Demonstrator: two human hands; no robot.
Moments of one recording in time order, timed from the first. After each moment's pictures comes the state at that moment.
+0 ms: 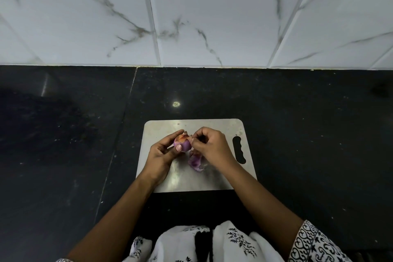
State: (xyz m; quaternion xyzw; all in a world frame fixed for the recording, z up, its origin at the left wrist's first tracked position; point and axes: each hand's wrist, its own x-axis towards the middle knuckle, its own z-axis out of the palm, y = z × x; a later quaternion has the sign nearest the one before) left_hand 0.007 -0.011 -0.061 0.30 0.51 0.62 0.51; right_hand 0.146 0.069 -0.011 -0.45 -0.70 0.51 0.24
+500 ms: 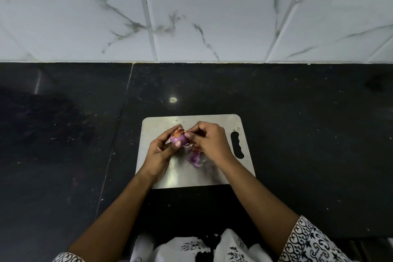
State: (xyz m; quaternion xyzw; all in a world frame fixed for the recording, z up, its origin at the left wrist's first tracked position) left_hand 0.004 -0.011 -0.062 0.31 0.50 0.61 0.53; right_hand 0.140 0.070 -0.013 -0.44 -0.70 0.50 0.26
